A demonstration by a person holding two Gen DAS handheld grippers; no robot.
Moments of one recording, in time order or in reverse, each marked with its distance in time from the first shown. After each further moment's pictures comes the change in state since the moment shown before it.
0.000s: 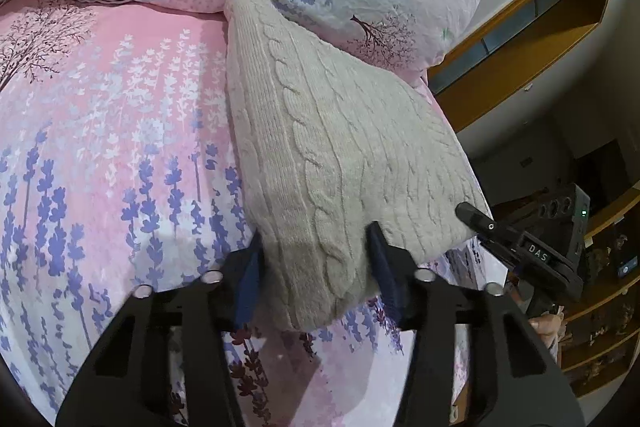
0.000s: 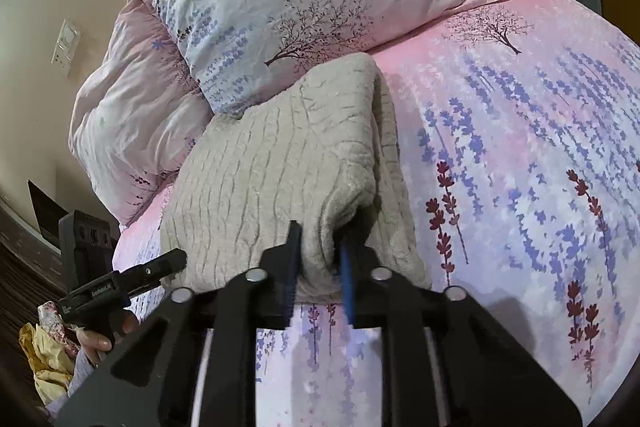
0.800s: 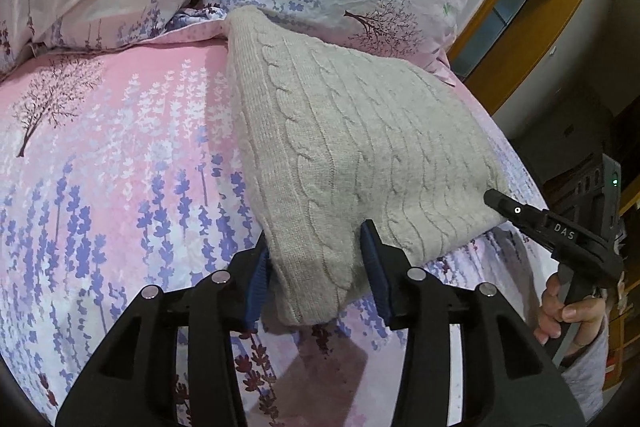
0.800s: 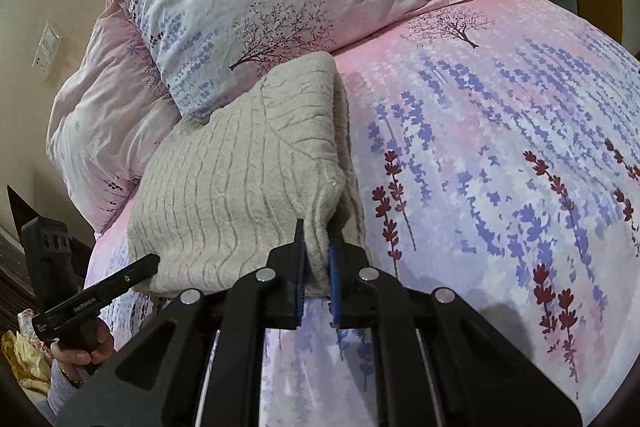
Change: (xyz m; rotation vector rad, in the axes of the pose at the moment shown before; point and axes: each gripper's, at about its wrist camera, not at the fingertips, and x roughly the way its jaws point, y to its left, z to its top) left arm 0.007 -0.029 -0.010 0.172 -0.046 0.207; right arm 0.004 -0.019 -0.014 0.018 -0.035 -0.093
